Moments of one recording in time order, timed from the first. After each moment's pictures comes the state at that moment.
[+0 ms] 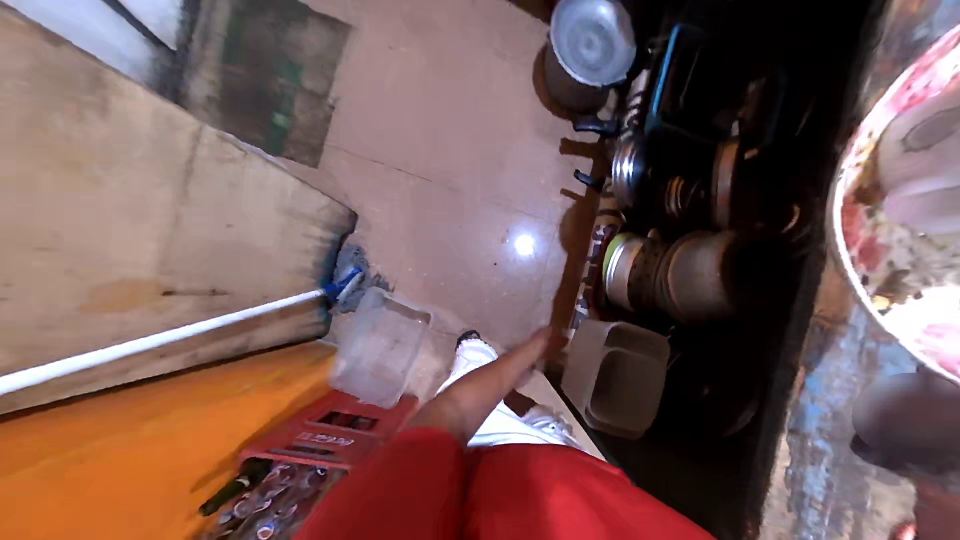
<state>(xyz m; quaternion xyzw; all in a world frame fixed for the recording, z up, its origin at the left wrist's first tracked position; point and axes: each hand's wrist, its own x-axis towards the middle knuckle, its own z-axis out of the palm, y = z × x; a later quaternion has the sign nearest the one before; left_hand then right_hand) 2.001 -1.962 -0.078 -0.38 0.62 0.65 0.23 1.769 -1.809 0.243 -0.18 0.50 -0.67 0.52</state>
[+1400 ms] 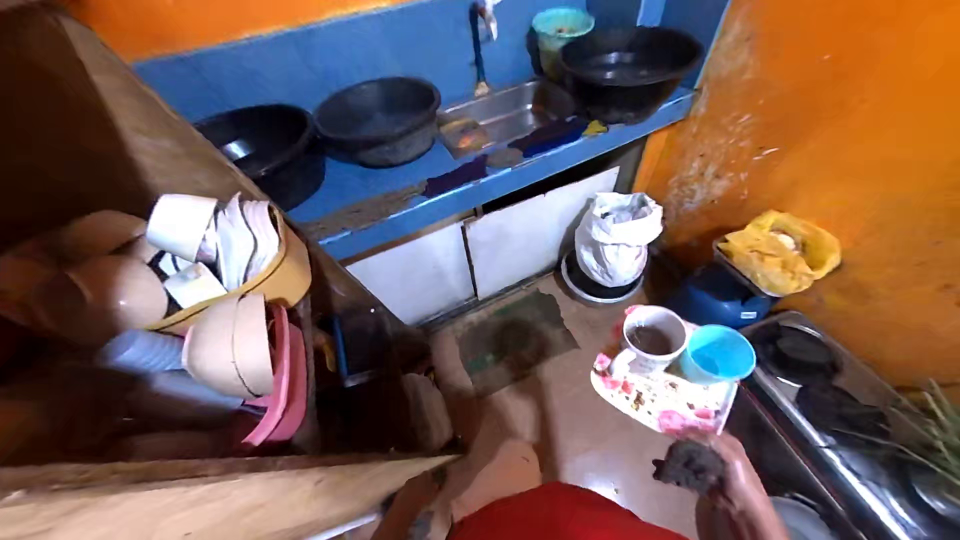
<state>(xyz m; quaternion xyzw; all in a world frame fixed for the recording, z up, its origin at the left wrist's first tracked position) 2.310 -2.541 -0.039 -0.81 0.35 0.46 0.15 1.869 -2.784 0.135 -0.36 0.50 -0.40 0.67</state>
